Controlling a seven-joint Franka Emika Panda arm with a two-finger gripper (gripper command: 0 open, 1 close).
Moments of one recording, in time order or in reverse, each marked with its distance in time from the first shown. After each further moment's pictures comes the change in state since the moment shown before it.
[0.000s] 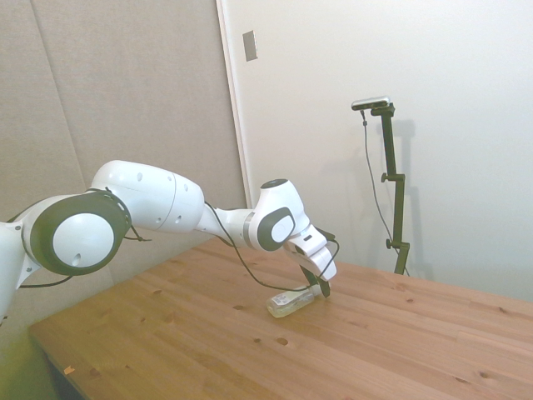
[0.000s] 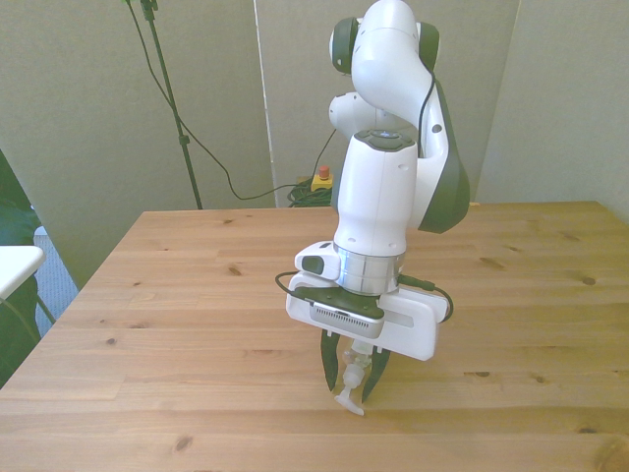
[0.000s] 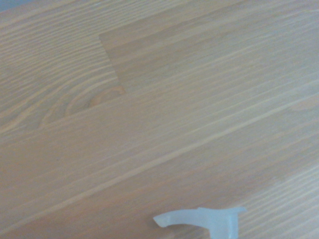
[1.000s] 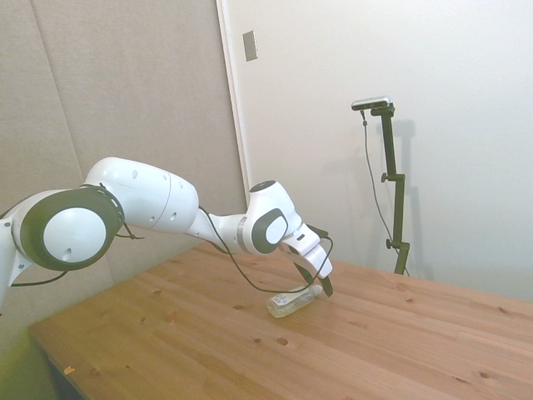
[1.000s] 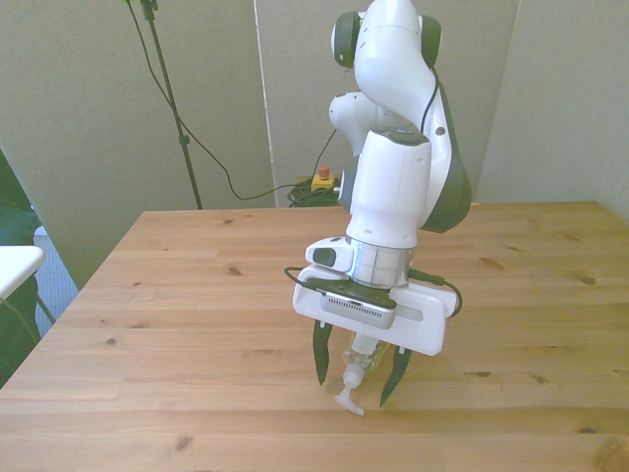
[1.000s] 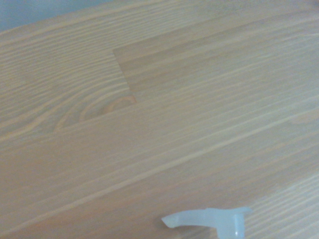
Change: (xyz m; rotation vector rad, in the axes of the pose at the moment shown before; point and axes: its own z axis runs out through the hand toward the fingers) arm -0.014 0.003 -0.003 0.043 0.074 -0.032
